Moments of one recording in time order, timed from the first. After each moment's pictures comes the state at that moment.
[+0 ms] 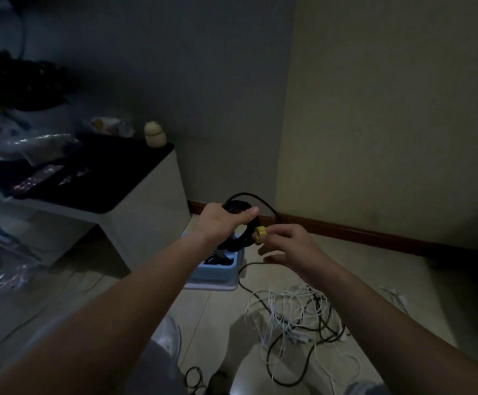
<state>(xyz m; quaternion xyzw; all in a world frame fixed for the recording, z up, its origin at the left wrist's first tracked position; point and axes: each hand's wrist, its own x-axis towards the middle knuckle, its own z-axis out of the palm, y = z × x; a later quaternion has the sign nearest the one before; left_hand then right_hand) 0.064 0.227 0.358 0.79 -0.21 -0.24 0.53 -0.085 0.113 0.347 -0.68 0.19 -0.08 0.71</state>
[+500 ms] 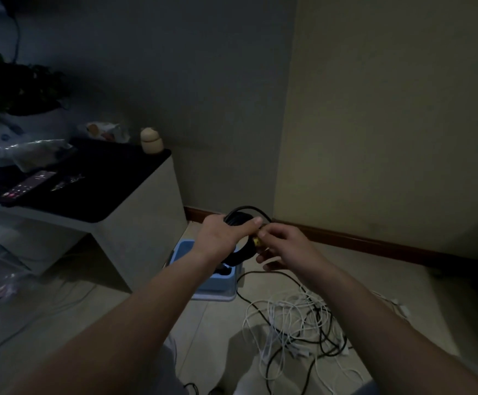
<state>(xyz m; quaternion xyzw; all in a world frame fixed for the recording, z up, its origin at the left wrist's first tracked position) 0.054 0.224 0.357 0.77 -0.23 -0.23 0.55 -0.065 0.106 0.352 -0.70 0.20 -0.09 0.68</state>
